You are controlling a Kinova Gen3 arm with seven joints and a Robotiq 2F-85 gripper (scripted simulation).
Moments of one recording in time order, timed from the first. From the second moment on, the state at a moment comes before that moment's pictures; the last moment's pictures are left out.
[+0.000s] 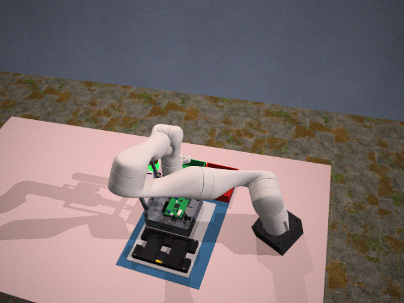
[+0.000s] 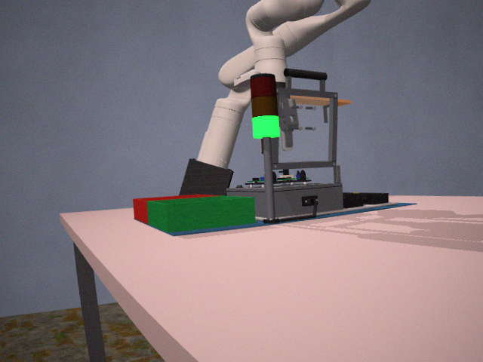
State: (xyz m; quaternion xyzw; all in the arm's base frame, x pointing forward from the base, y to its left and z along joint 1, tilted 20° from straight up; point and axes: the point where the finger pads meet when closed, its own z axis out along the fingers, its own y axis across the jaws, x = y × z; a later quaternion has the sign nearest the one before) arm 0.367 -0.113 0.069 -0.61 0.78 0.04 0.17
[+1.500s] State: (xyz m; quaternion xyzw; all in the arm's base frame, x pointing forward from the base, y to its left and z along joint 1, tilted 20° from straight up) arm 0.381 -0.097 0.012 -0.61 0.78 0.04 0.17
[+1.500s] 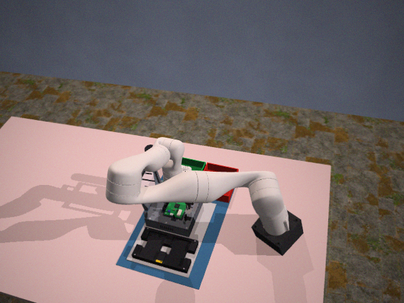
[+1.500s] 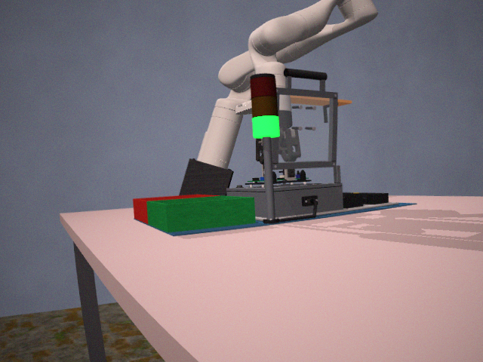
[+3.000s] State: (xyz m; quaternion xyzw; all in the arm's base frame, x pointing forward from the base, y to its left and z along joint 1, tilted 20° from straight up) arm 0.381 -0.097 0.011 -0.61 0.78 0.04 0.17
